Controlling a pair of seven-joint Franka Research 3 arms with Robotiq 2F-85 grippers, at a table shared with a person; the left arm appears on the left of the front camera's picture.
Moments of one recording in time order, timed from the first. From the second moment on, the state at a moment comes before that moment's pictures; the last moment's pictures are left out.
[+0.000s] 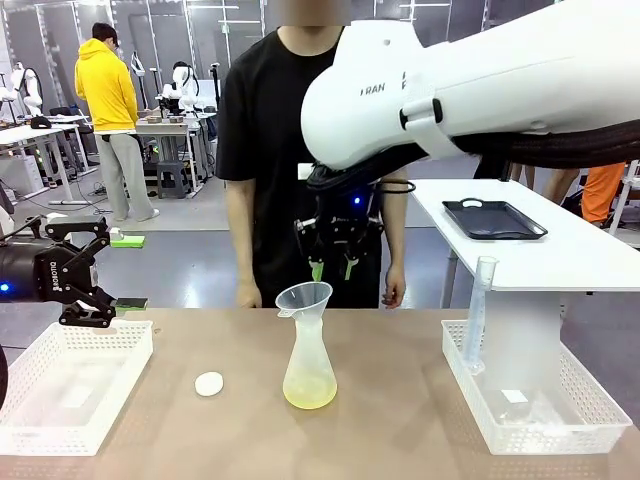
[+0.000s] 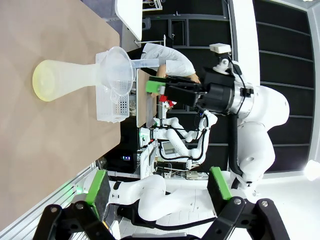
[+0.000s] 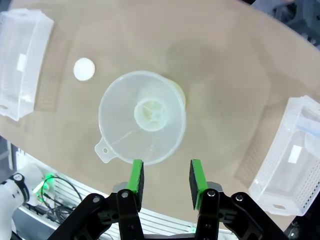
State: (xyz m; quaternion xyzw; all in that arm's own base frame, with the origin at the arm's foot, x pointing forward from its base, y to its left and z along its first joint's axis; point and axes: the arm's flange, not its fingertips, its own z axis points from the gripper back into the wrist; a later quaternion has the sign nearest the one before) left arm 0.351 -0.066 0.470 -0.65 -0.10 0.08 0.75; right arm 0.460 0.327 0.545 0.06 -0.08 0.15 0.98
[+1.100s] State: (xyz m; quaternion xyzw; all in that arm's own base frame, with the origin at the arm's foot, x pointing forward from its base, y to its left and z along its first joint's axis) left arm 0.351 -0.066 0.470 -0.65 -0.10 0.08 0.75; right arm 0.476 0.319 0.546 0.08 -0.11 0.11 0.98
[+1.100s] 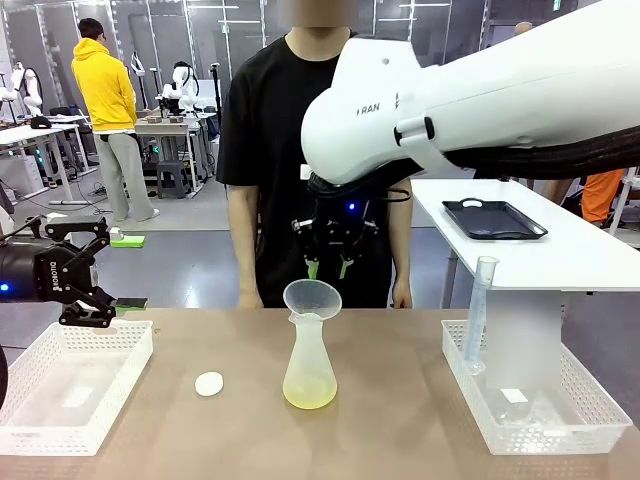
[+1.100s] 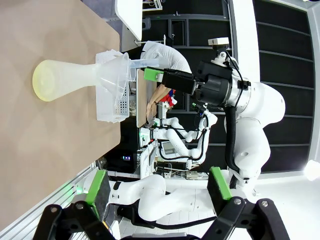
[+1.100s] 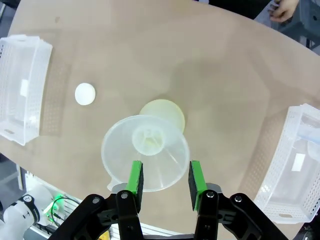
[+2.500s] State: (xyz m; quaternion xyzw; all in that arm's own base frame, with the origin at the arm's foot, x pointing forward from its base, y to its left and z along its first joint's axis) left arm 0.351 -0.066 0.470 -0.65 -0.10 0.08 0.75; right arm 0.490 0.310 0.471 0.14 -0.08 0.06 0.99
